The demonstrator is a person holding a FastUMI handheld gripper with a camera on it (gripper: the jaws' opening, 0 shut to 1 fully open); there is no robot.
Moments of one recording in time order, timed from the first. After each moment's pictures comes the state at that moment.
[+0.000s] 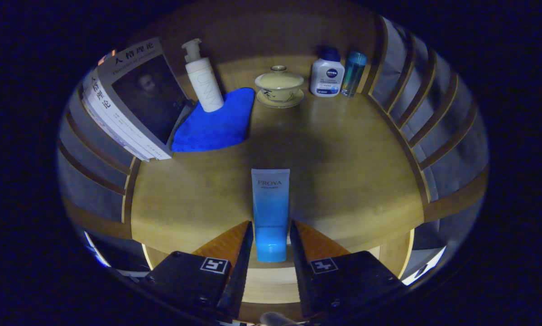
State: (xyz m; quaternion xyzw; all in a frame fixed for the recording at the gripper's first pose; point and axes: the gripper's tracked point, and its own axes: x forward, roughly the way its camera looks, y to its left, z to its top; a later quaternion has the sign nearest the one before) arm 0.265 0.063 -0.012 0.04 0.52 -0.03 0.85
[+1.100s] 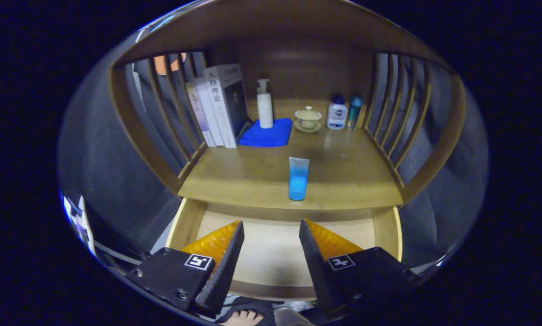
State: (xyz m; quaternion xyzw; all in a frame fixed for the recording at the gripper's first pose) arm 0.104 0.092 0.052 -0.02 0.35 0.07 0.93
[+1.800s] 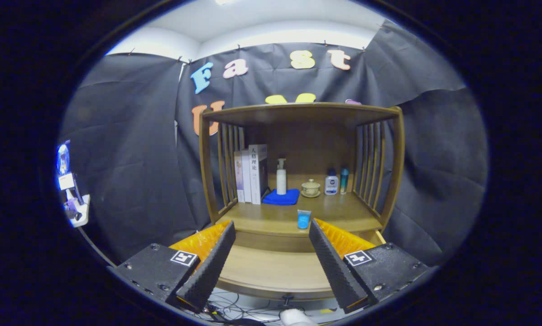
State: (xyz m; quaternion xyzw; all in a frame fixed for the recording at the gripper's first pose) arm -0.023 0.102 0.106 0.01 0.07 0.10 0.99
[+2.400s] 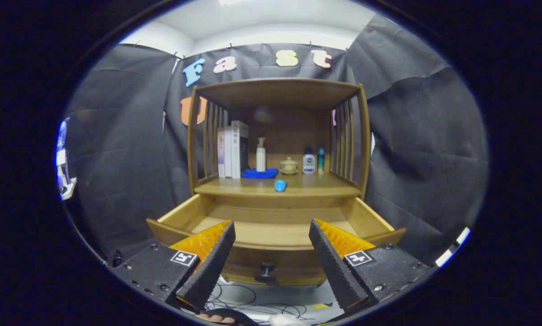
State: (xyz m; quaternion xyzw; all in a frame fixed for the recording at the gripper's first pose) arm -0.059 0.050 -0.036 0.00 0.07 0.03 1.00
